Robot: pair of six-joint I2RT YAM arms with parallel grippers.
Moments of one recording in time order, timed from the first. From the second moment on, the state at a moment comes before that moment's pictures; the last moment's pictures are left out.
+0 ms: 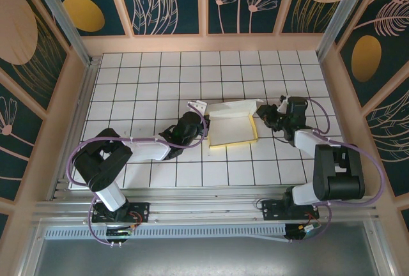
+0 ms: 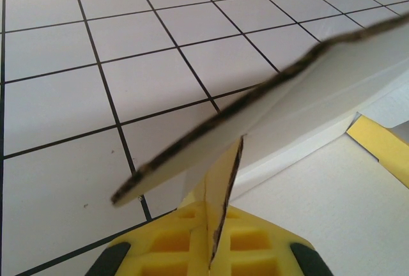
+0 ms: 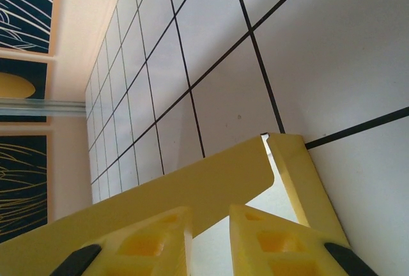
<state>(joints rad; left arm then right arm) -0.85 1.70 0.78 0.48 -0.32 -0.28 0.03 1.42 0.58 0.23 -0.58 0.86</state>
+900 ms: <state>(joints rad) -0.85 1.71 0.74 0.57 -0.27 -0.29 0.05 1.39 0.50 0.23 -0.56 0.81</state>
